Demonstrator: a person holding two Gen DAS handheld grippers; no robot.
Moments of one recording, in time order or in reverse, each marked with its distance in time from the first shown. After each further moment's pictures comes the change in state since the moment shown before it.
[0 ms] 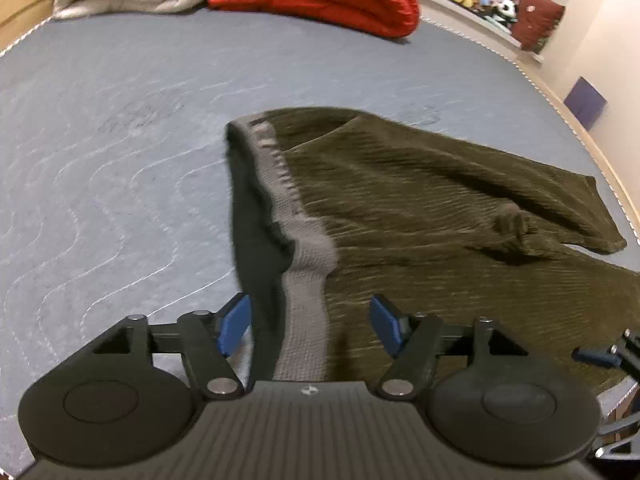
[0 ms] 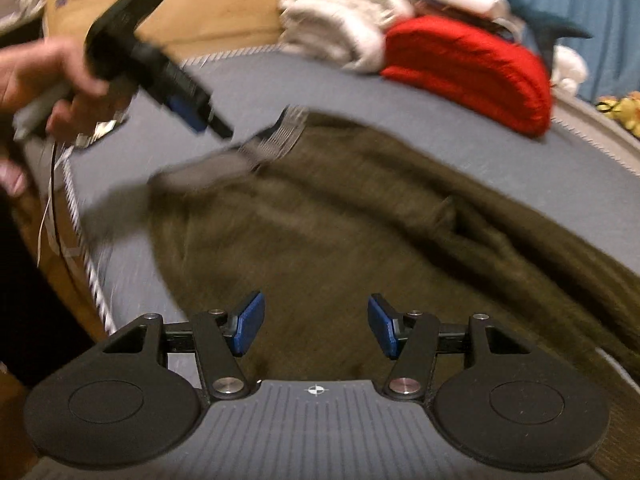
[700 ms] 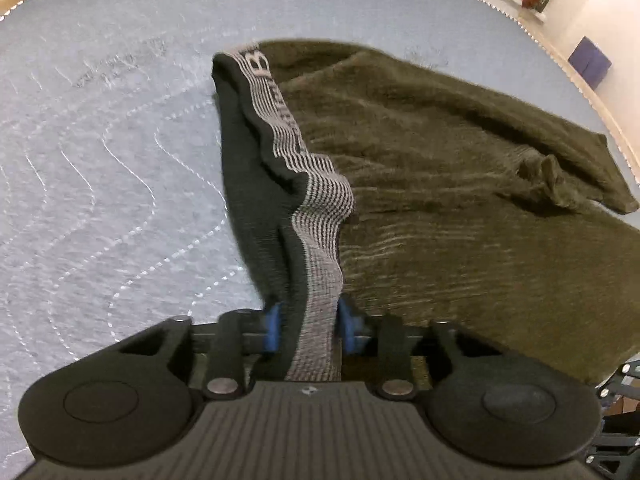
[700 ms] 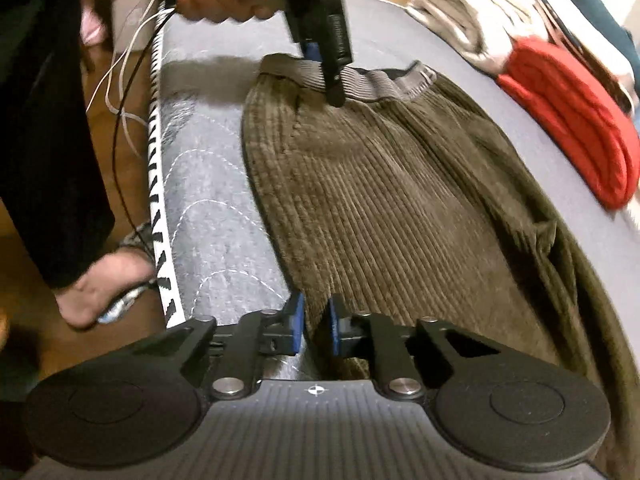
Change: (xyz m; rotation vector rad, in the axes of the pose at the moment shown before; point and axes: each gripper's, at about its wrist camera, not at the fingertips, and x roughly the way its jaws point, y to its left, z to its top) left arm 0.042 0.006 -0.021 0.043 0.101 -0.013; right arm 0.025 0.067 -0.023 -0.429 0.129 0.075
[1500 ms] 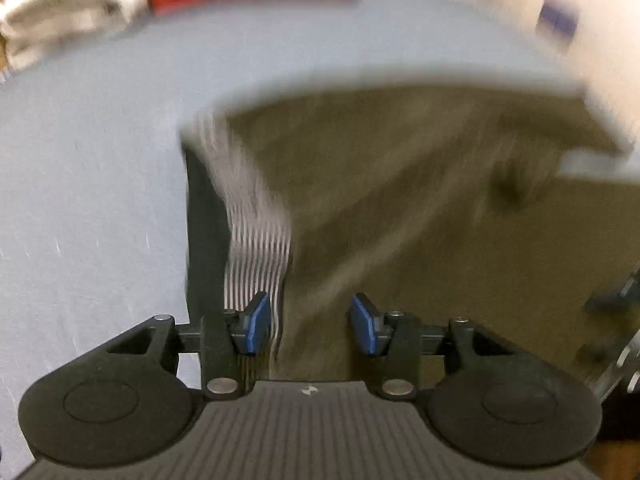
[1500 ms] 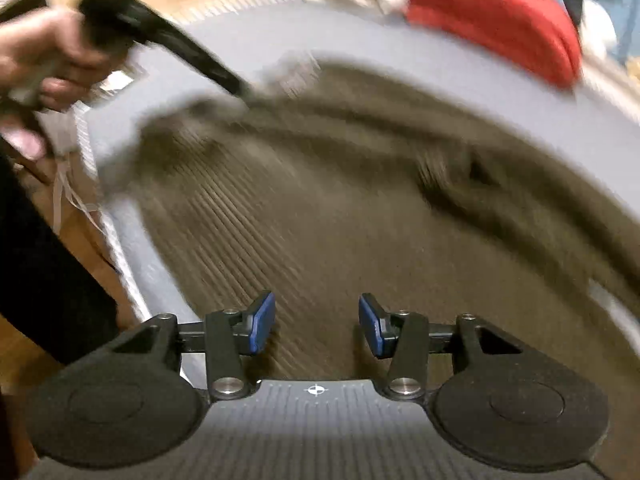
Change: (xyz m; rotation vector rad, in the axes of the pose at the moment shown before) left arm -0.003 -0.041 -0.016 0.209 0.041 0.104; right arm -0.011 -0.066 -0.010 0.473 0.086 0.018
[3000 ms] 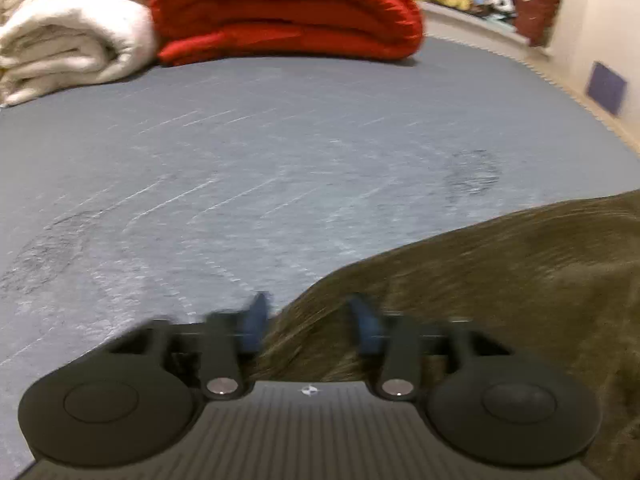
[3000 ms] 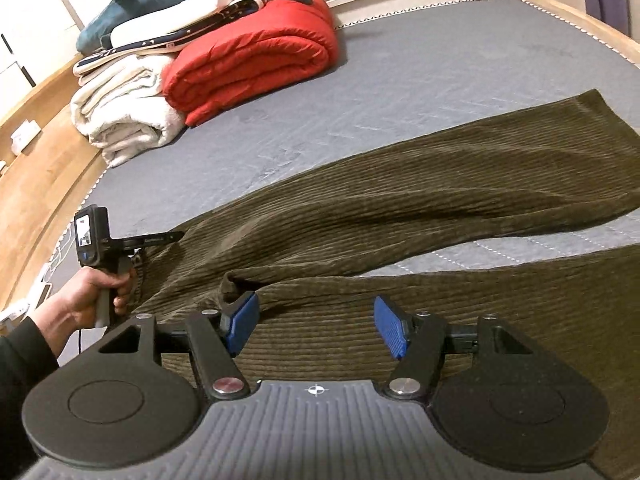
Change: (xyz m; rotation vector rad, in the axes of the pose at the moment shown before) left arm 0.122 0.039 0.173 -0.091 -0.295 0.016; right arm -0.111 -0.168 -0.004 0.756 -0.269 -0.097
